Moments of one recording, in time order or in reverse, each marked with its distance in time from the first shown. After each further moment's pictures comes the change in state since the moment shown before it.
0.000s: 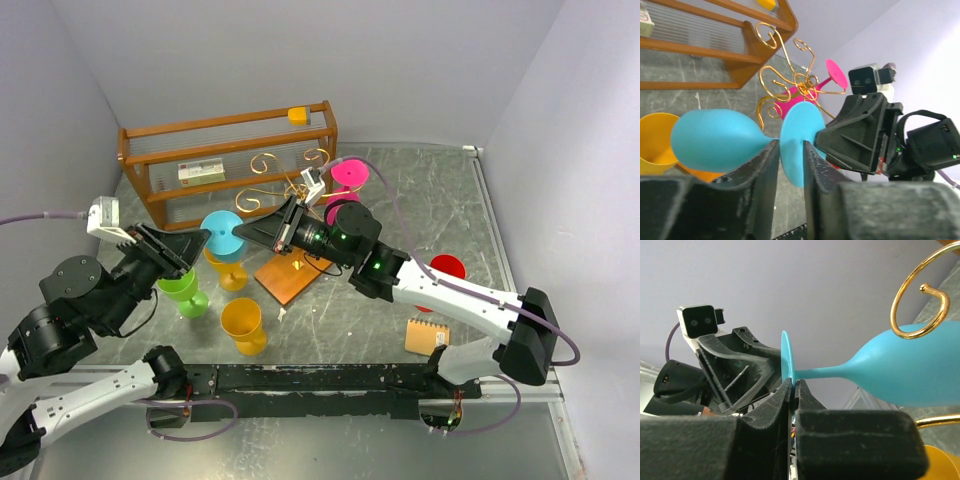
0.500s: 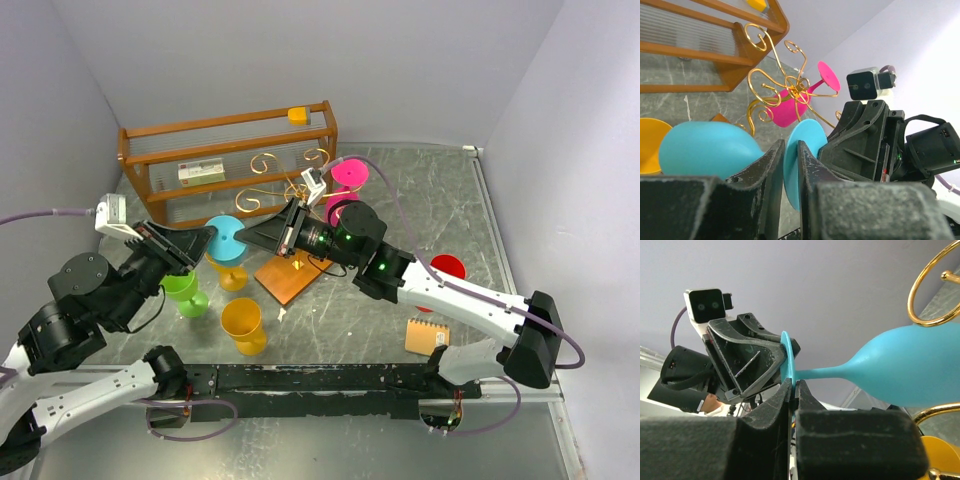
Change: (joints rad) left arm 0.000 0.017 -0.034 0.075 0.001 0.001; right arm 0.000 -0.032 -0.001 -0.030 -0.045 -0.015
